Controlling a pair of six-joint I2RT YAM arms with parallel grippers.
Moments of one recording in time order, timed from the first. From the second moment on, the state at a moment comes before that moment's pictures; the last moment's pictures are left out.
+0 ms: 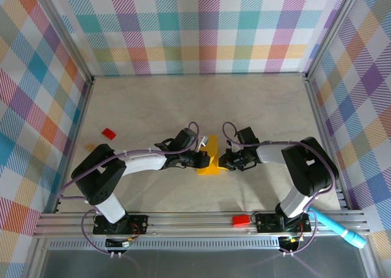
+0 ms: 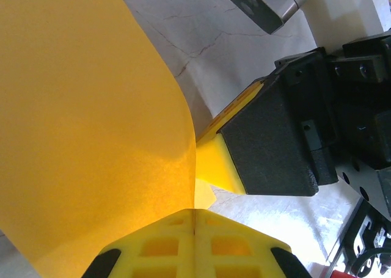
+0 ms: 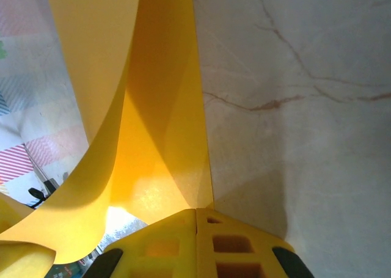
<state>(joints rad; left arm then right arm) -0.79 1.65 0.84 -0.03 0.38 -0.58 0.46 1.66 0.66 -0.13 -0.68 0.64</state>
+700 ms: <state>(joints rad) -0.71 1.71 0.85 -0.07 0.45 -0.52 0.46 1.67 0.70 -0.21 -0.67 0.58</state>
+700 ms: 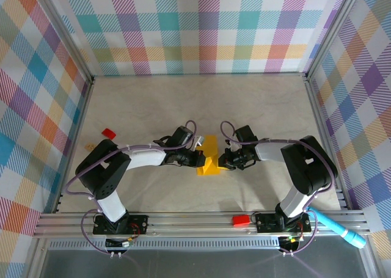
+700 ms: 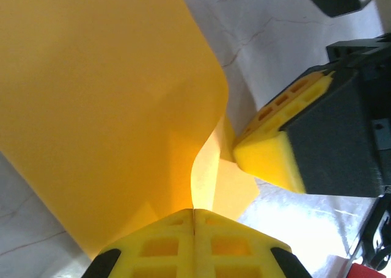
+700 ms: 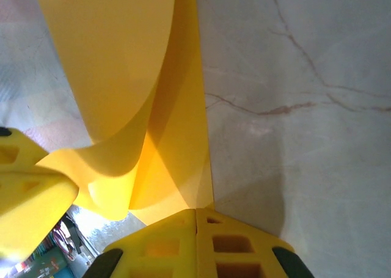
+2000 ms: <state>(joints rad) -0.68 1.79 0.99 -0.27 0.39 -0.38 0.46 1.68 0.73 -0.27 -0.65 0.56</state>
